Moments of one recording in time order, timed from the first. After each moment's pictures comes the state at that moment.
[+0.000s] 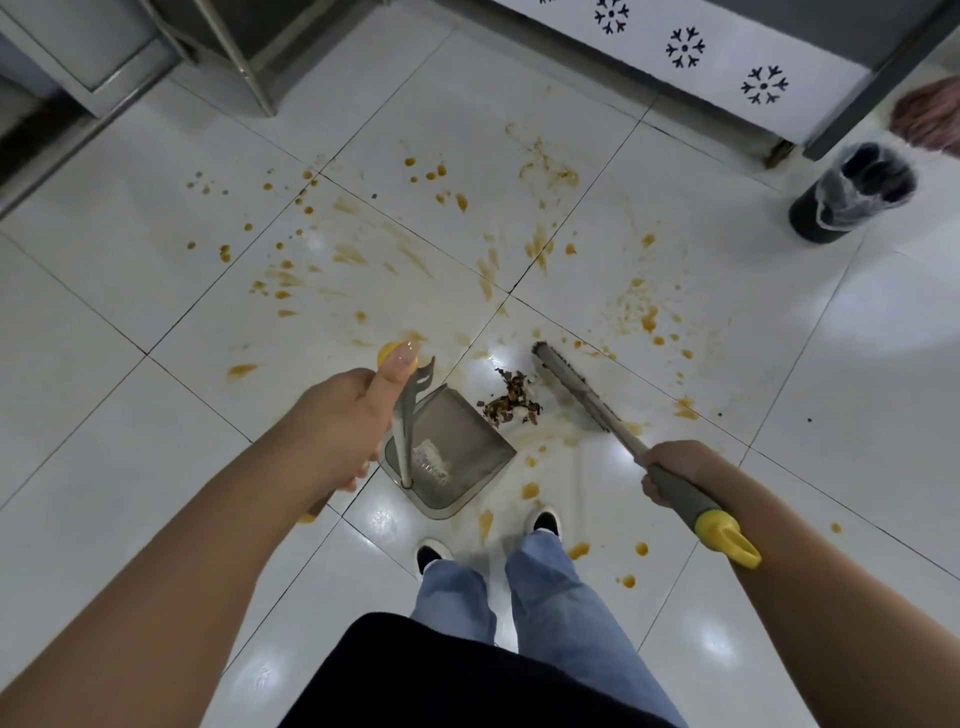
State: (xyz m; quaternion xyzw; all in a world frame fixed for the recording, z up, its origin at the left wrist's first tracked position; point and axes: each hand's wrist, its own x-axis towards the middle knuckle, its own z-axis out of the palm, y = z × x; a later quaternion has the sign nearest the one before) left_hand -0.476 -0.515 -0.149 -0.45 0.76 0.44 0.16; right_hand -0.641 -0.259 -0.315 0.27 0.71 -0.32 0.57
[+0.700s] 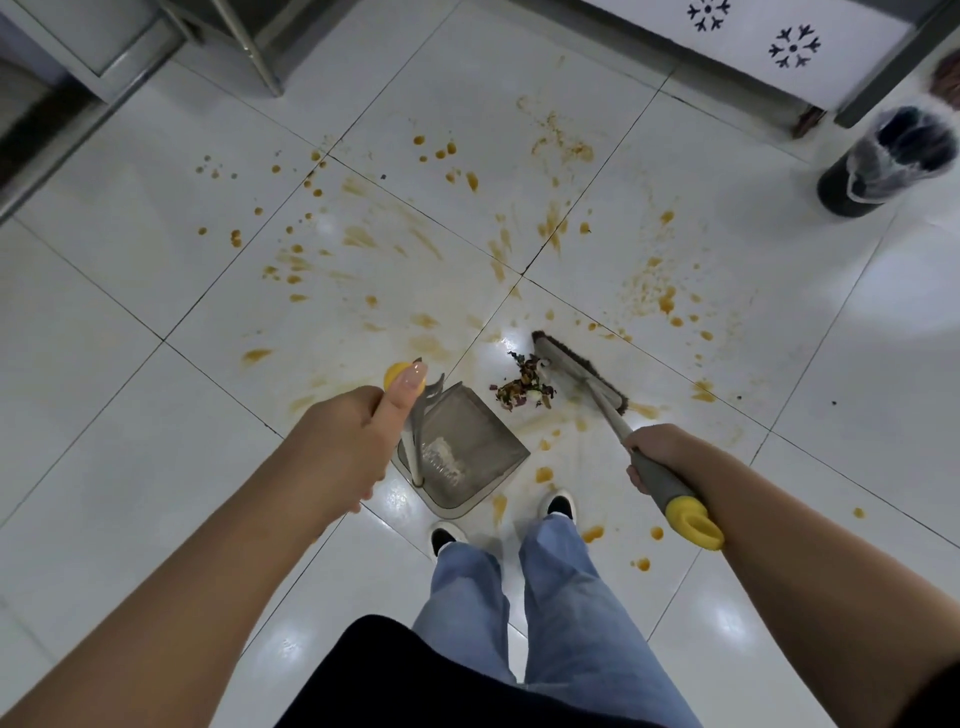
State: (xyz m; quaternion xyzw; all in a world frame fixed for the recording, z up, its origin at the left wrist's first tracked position) left_hand -0.454 -0.509 -0.157 -0.46 0.77 0.41 0.16; right_hand -0.626 -0.289 -0.334 0.25 0.74 -0.27 0.56
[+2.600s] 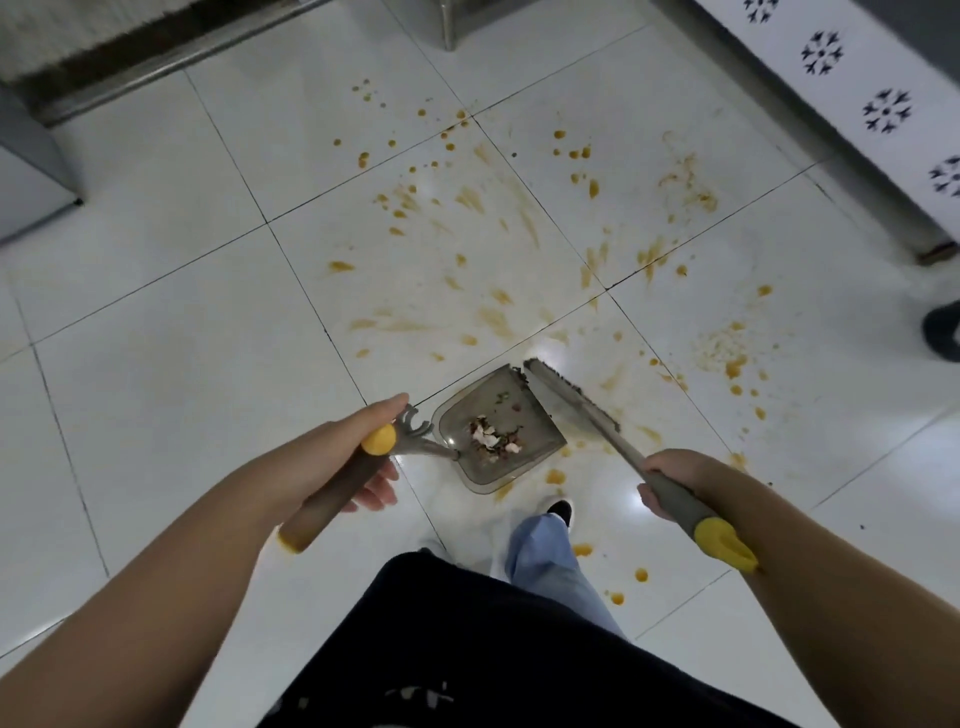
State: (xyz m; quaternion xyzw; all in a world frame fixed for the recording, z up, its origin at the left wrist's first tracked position) left_hand -0.288 -0.507 -0.201 -0.57 0.48 0.62 0.23; right_hand -0.564 -0.305 -0.315 0.17 0.76 -0.25 0.58
